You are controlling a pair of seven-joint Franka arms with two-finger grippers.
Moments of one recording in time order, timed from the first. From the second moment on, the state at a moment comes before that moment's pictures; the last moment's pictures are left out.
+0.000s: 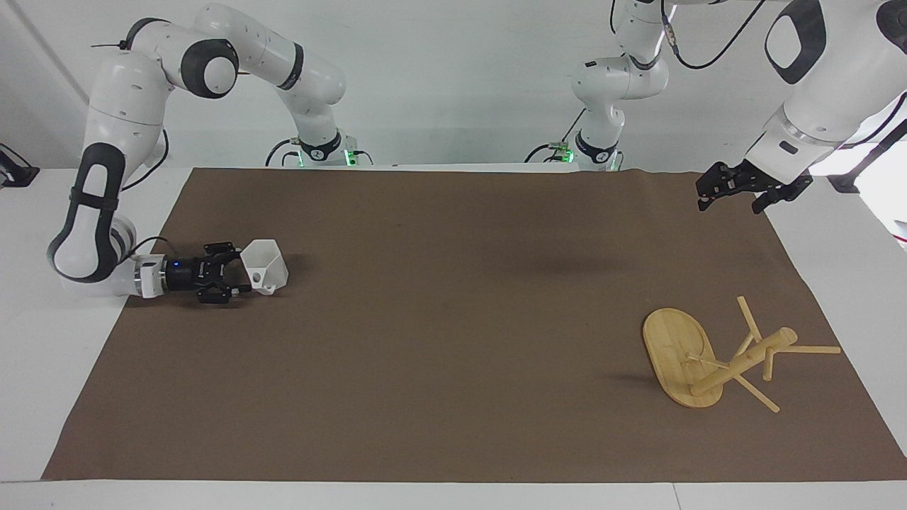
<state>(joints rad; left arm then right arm) 0.01 0.09 -0.11 -1.46 0.03 1.43 0.09 -0.52 0.70 -0.06 -1.73 0.87 1.26 -2.64</state>
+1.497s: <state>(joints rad) 0.01 0.09 -0.11 -1.46 0.03 1.43 0.09 -0.42 0.69 -0.06 -1.81 0.97 1.28 -2.65</state>
